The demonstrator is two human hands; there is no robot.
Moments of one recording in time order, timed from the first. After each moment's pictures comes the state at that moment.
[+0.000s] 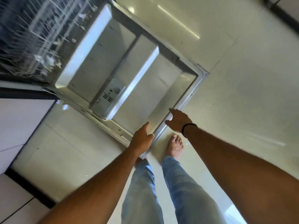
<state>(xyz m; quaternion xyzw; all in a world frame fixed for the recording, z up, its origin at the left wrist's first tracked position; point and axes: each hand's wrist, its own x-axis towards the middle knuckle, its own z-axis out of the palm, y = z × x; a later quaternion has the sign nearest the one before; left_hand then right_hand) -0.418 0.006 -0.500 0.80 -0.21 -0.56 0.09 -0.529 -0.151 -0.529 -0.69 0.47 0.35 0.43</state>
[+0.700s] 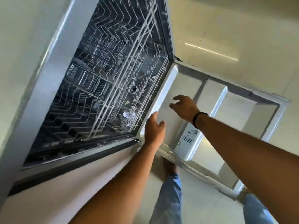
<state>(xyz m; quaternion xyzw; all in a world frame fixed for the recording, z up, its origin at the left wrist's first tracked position) -0.055 -0.019 -0.400 0.88 -0.24 -0.36 0.22 -0.146 -0.153 -0.394 -0.60 0.54 0.04 0.59</state>
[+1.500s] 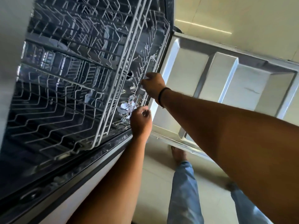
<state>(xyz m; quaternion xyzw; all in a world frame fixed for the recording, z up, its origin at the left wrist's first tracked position) 0.052 0.023 -0.461 0.90 -0.28 -0.30 0.18 0.023 -0.119 -0.439 -0.46 0.59 -0.08 0.66</state>
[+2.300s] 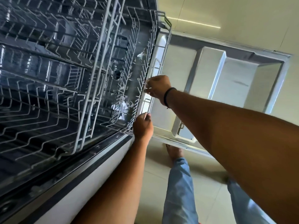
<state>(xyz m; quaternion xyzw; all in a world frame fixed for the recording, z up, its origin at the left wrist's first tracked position) 0.011 0.028 -0.485 0.89 -0.25 -0.36 0.12 -0.034 -0.126 -0.464 -0.31 0.60 -0.12 0.73</state>
